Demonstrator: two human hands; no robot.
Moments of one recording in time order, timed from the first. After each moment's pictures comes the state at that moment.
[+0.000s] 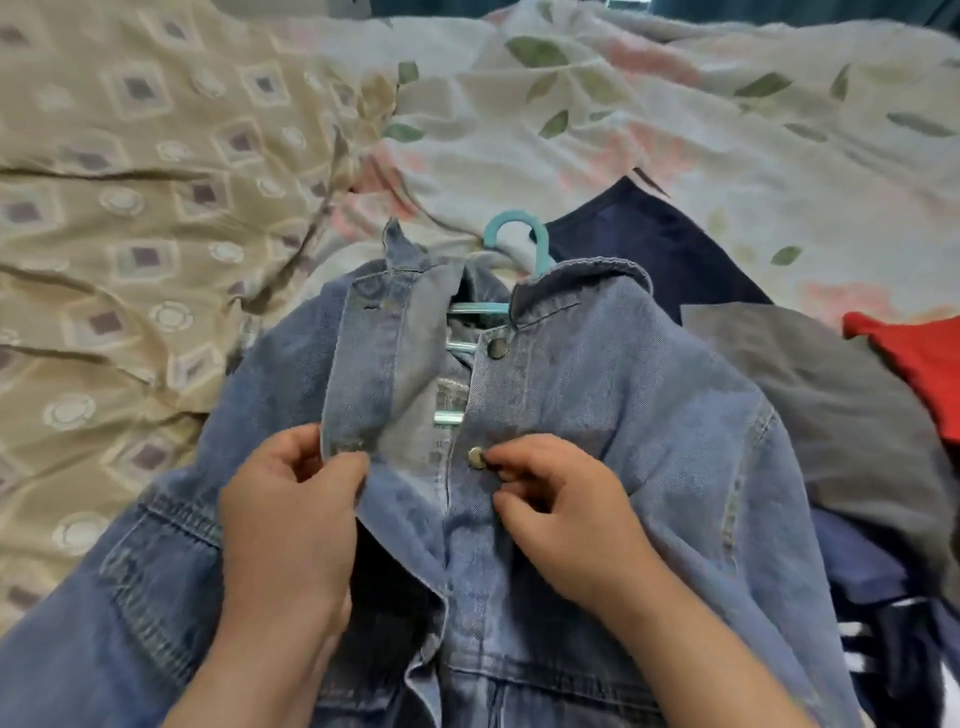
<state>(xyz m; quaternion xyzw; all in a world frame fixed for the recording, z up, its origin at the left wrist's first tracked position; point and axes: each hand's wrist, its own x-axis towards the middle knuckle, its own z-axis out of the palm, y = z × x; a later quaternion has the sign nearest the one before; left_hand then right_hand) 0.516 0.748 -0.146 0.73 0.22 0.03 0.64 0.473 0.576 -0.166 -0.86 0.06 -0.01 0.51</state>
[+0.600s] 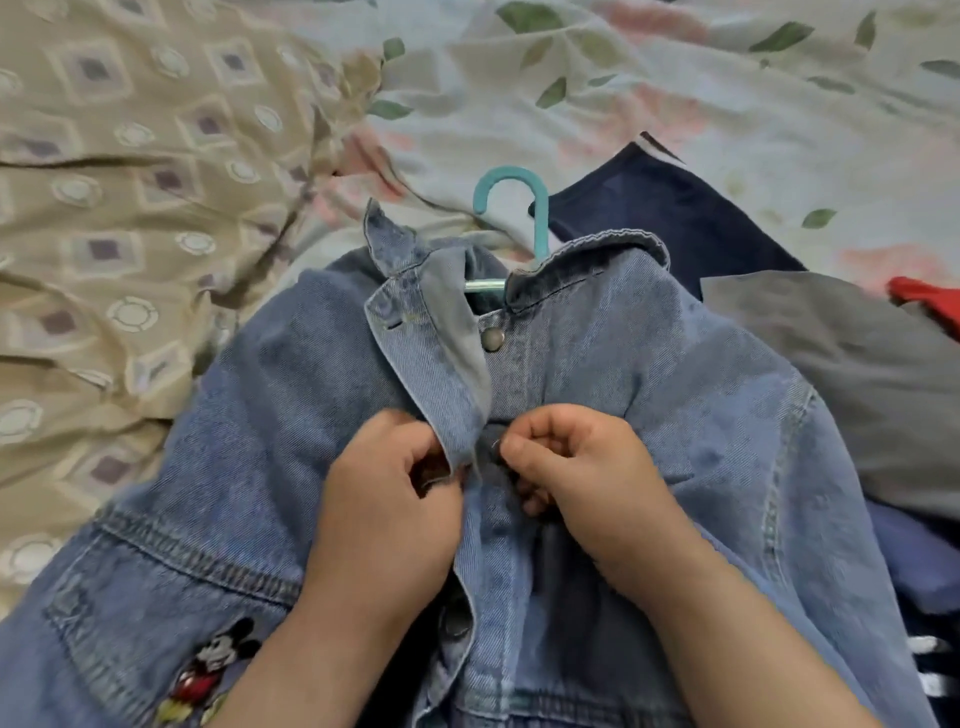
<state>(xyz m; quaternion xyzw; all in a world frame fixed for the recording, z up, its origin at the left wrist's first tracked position) 0.516 0.721 -0.161 0.91 -0.08 0.03 0.40 0.494 0.566 -0.175 -0.70 0.19 0.06 0.69</state>
